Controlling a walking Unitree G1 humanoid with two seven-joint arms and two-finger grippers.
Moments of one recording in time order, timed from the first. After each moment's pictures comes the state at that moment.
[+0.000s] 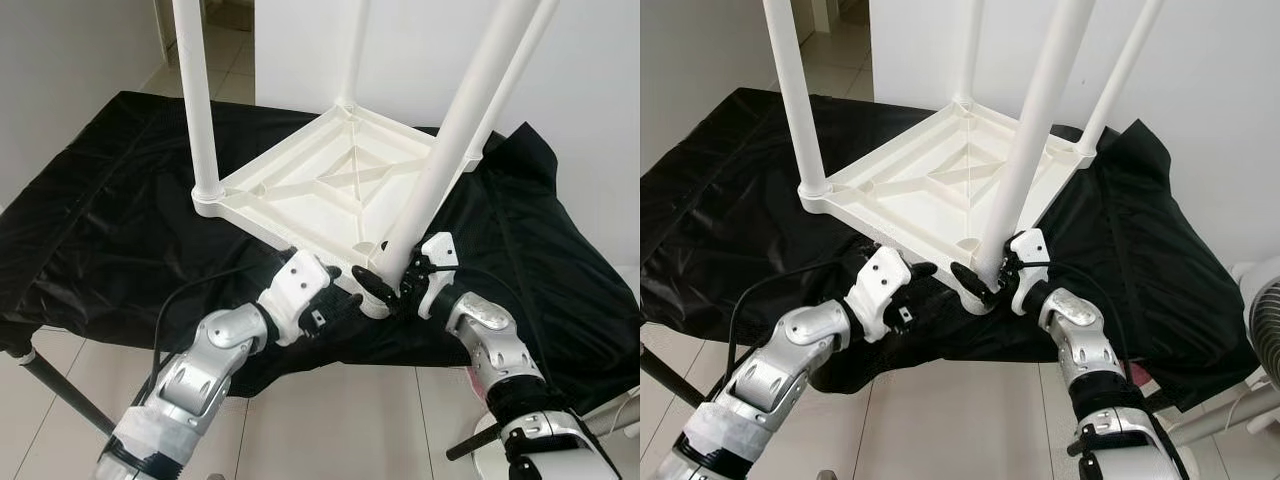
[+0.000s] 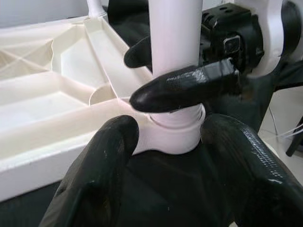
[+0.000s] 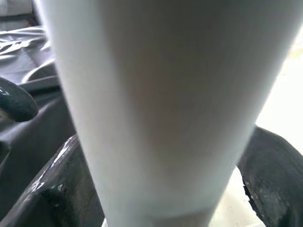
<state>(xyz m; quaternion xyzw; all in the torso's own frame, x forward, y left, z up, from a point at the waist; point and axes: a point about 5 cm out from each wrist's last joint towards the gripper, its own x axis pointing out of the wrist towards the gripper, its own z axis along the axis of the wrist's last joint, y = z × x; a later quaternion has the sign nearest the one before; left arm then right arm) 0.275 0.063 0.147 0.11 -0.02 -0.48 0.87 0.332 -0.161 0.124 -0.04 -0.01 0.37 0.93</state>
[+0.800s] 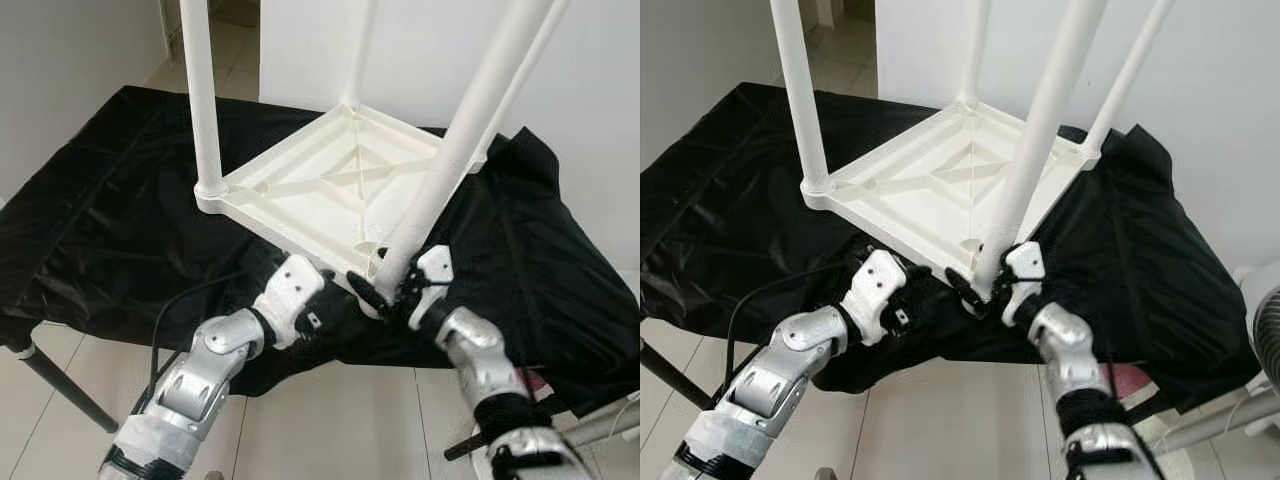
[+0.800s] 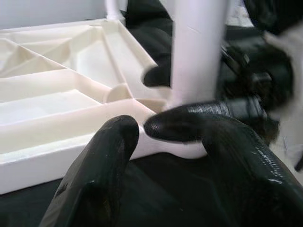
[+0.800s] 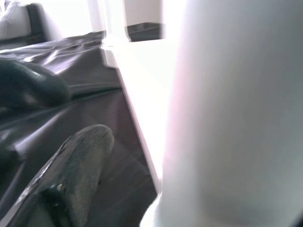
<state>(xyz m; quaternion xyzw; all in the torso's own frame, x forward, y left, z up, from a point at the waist) 0.279 0.066 0.149 0.09 -0.03 -0.45 0.89 0.312 -0.141 0.106 0.01 -0.06 0.33 0.94</state>
